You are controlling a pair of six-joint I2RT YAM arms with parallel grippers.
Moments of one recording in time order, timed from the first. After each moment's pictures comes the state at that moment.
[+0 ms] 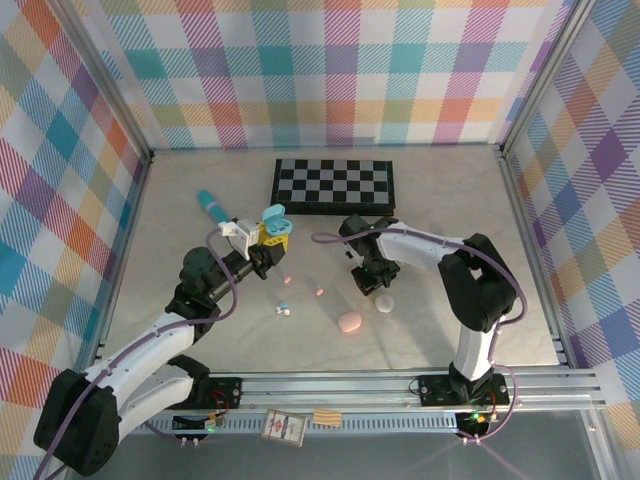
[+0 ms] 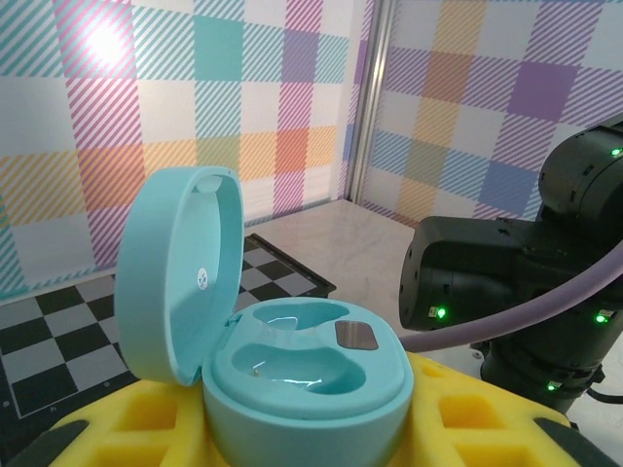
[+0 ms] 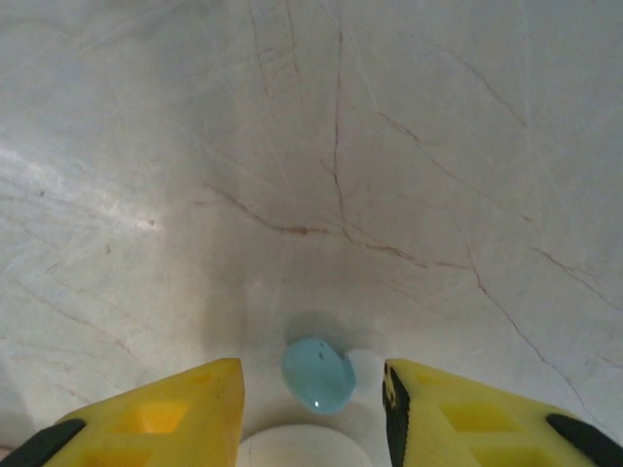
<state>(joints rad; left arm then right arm) -0.44 0.93 0.40 0.56 0.33 -0.10 0.68 1.84 1.21 -0.93 0.10 0.10</state>
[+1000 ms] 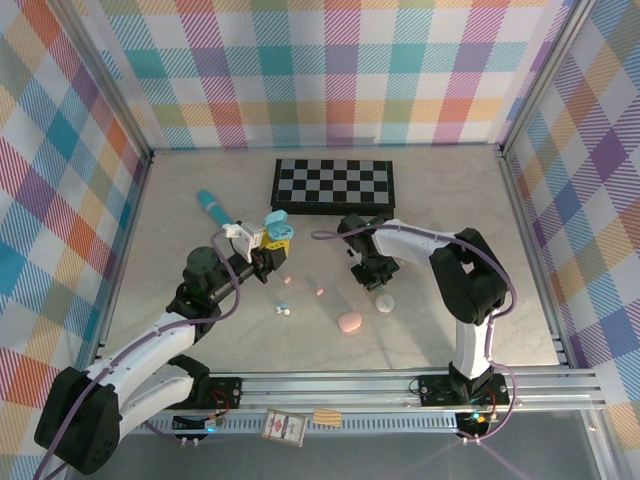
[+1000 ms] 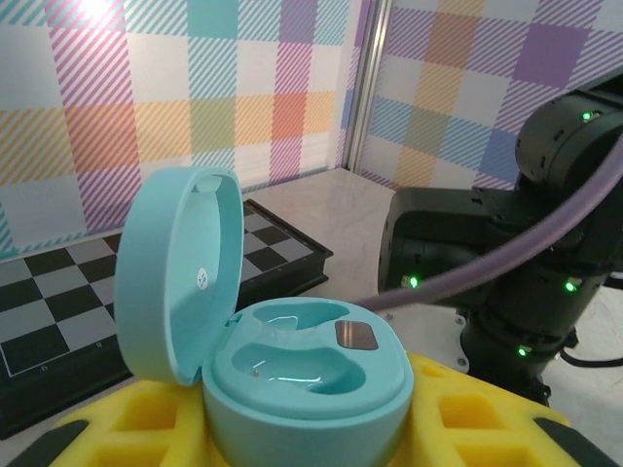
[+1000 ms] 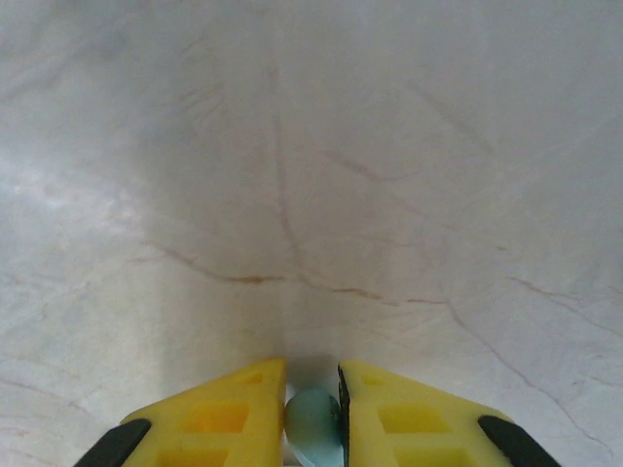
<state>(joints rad) -0.44 0.95 0.39 0.52 0.35 -0.10 0.65 1.90 1.25 -0.95 0.12 0.15</state>
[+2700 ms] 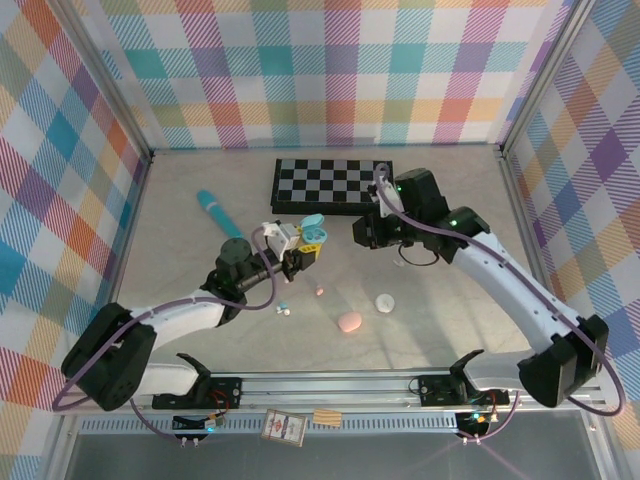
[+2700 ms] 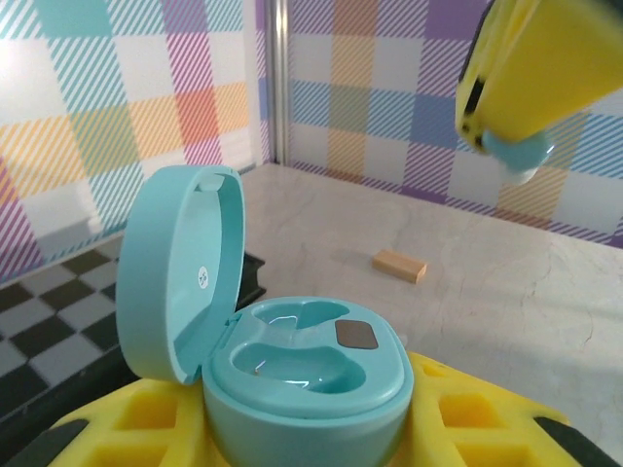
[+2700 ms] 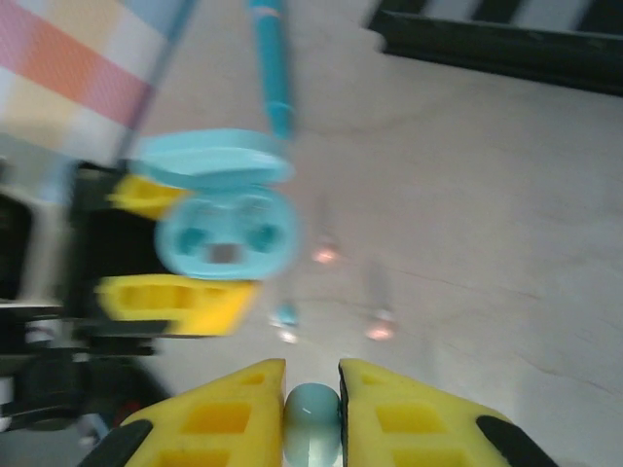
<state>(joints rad) -0.59 1.32 0.48 0.82 0.40 0.02 0.56 1.28 1.26 -0.69 -0.44 0.38</state>
